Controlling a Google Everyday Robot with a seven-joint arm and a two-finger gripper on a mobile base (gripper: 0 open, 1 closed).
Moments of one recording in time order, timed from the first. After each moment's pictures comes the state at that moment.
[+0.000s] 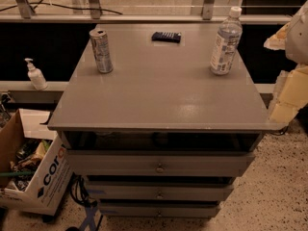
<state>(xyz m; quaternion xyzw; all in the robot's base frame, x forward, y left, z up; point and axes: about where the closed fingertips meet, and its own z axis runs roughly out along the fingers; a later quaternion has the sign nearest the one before) 0.438 -0.217 0.976 -0.60 0.78 -0.03 0.16</state>
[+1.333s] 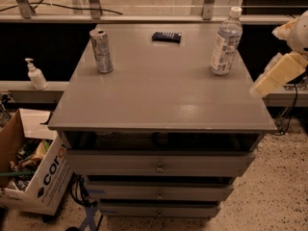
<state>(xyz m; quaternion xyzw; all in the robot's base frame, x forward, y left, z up) 0.525 -0.253 0.961 -0.50 0.81 0.01 0.31</state>
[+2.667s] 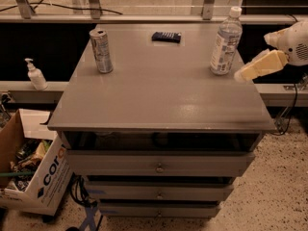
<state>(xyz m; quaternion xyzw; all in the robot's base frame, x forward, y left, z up) 0.595 -0.258 0.931 -0.41 0.81 0.12 0.41</state>
